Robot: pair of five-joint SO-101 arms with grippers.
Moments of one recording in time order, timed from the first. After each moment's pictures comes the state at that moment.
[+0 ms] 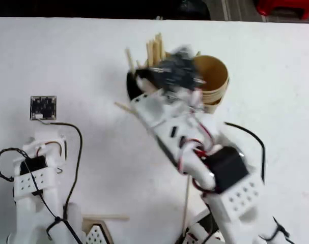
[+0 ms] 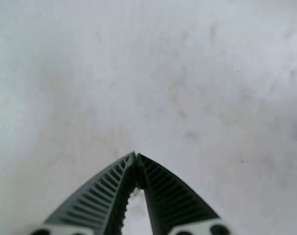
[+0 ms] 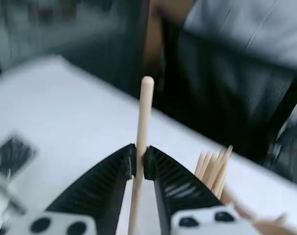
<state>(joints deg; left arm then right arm) -24.8 -47.9 73.7 39.3 -15.3 -34.8 -45.1 15.4 47.1 6.8</state>
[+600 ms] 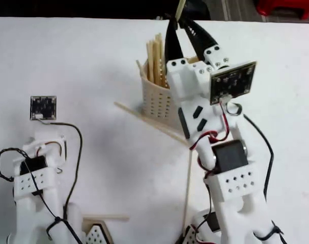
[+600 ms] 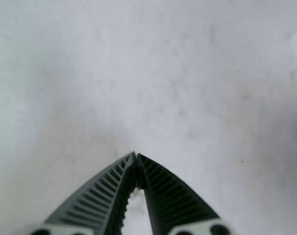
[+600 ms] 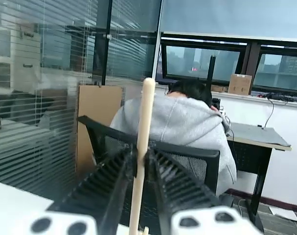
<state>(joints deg) -24.8 -47.9 73.7 39.3 -15.3 -21.8 -45.9 33.8 7.4 6.8</state>
